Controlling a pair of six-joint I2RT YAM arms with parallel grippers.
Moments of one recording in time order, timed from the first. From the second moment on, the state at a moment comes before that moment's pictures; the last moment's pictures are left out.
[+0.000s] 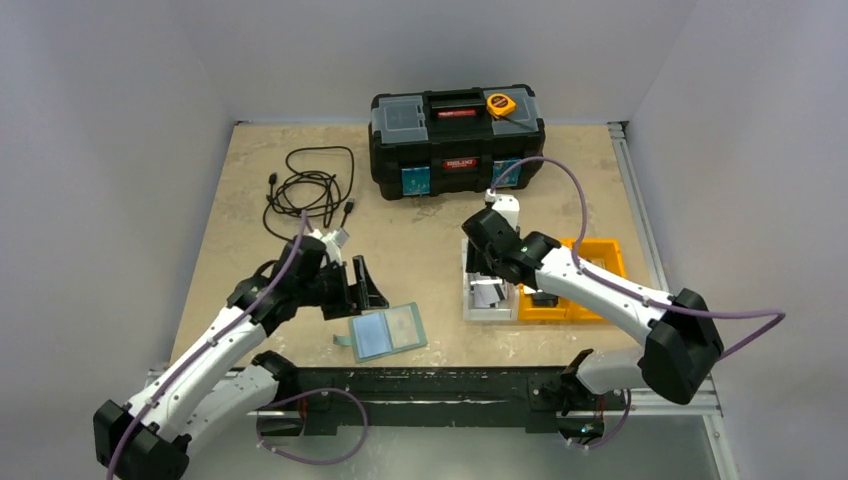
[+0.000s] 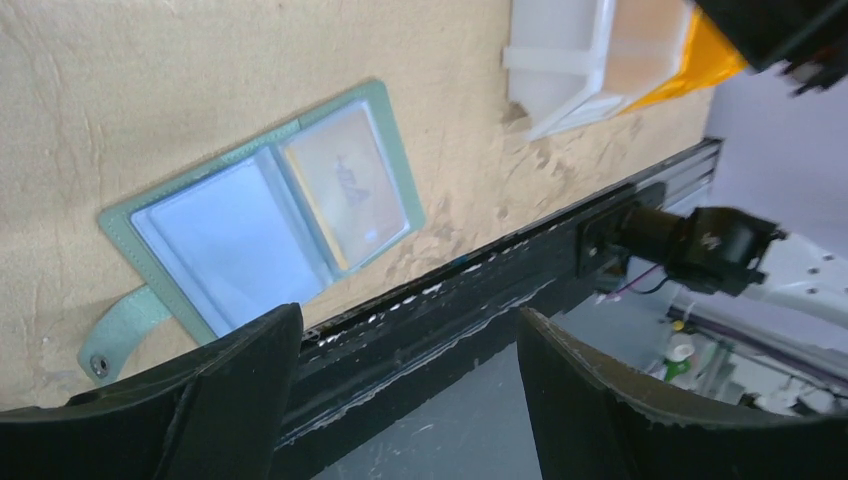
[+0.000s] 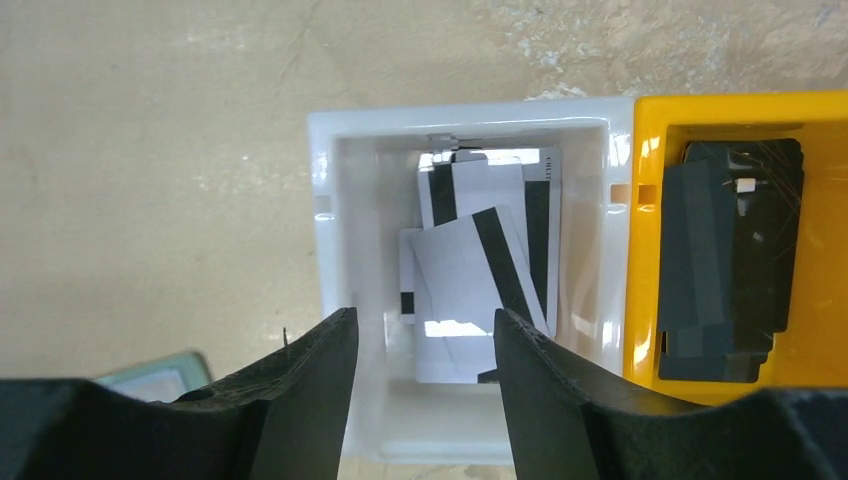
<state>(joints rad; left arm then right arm) -0.46 0.79 0.66 -0.68 0.40 -0.77 0.77 1.37 0.97 -0.63 0.47 0.72</state>
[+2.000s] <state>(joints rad) -1.11 1.31 0.76 -0.57 -0.25 -0.86 1.03 1.21 0.81 -0.36 0.16 0.86</state>
